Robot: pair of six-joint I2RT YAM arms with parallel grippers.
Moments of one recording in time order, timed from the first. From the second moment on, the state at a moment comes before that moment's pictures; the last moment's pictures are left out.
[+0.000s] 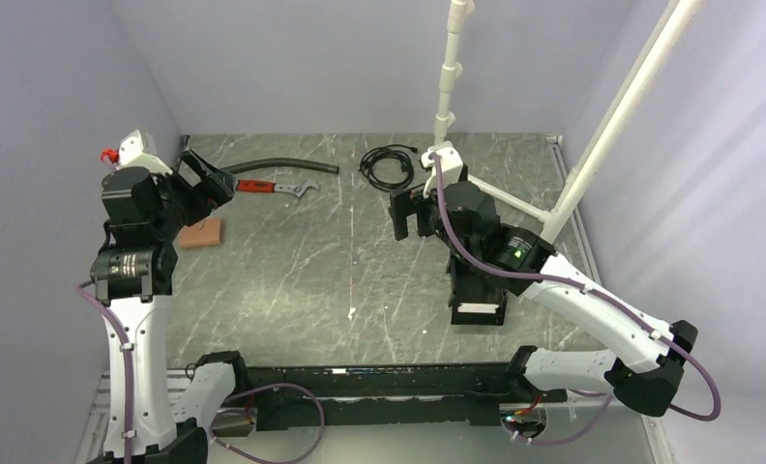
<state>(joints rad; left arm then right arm) 0.13 0.90 1.31 -0.73 0.12 -0.52 0.92 1.13 1.24 -0.42 0.44 0.17</state>
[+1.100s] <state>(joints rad) 0.37 2.01 1.58 -0.74 -0.21 -0.43 0.68 1.13 1.07 -0.42 0.08 0.26</state>
